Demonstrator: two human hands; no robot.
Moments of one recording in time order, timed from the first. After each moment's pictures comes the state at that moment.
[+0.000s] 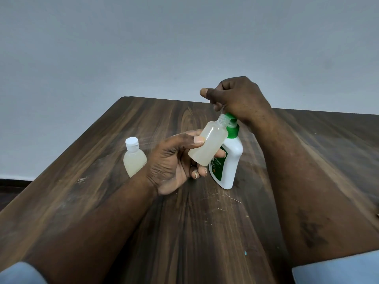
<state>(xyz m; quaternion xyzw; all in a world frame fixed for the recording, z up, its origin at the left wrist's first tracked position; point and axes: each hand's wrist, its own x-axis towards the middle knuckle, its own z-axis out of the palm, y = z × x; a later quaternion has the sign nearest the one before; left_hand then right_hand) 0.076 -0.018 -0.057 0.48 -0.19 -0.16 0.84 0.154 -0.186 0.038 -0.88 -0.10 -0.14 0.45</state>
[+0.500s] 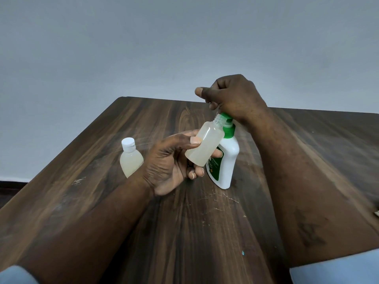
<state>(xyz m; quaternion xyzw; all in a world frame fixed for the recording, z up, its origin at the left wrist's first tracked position) 0.078 -0.019 -0.058 0.49 -0.18 -0.16 0.84 0.152 -0.184 0.038 -0.87 -0.11 -0.14 0.46</state>
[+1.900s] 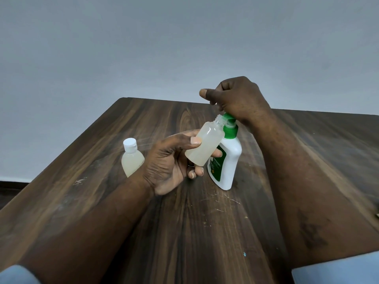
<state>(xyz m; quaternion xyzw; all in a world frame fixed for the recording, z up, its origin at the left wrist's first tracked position) 0.079 -0.016 -0.058 0.50 -0.18 -0.16 0.84 0.154 -0.186 0.039 -0.89 -0.09 -0.16 0.43</state>
